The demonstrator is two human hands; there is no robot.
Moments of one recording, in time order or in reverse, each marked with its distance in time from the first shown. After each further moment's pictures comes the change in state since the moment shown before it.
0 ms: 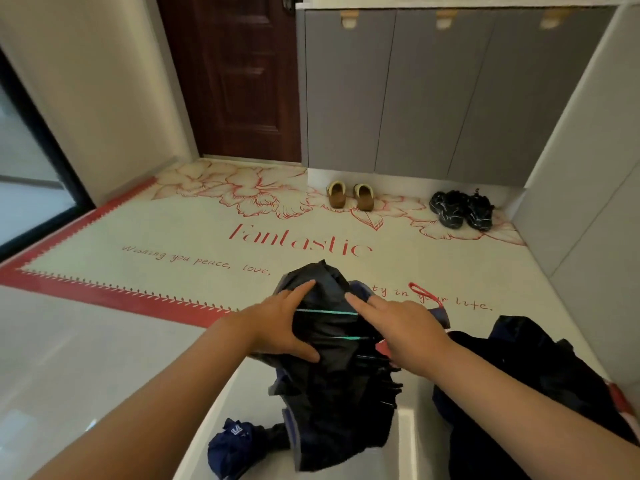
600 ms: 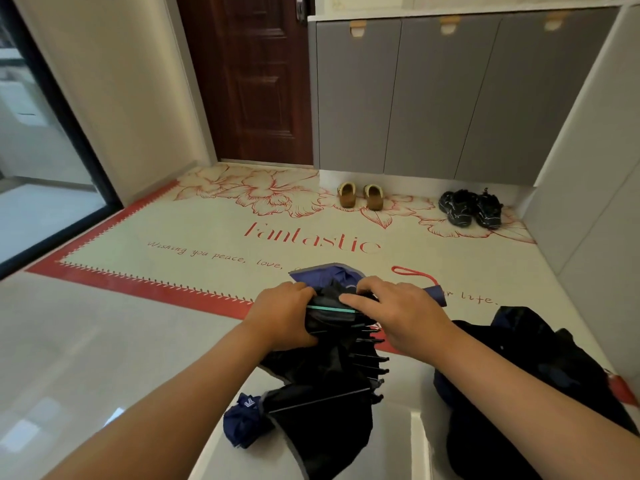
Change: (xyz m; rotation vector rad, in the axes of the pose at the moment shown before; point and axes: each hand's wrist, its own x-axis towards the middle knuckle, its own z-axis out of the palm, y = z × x) left_hand -0.047 0.041 0.028 0.392 0.464 0.063; right_hand -0.039 -0.015 -0.026 0.024 0.330 -0.220
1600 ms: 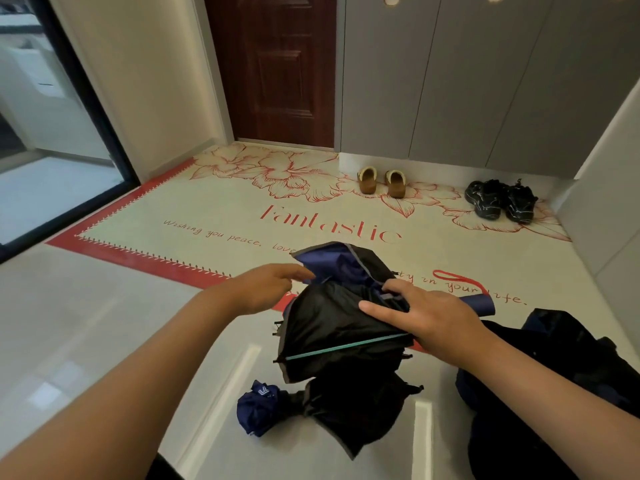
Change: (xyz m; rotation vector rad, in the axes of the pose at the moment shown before) left_hand 0.000 -0.071 -0.020 -0.652 -0.308 -0.239; right_hand 0.001 0.017 0.037 -0.060 -0.083 -0.065
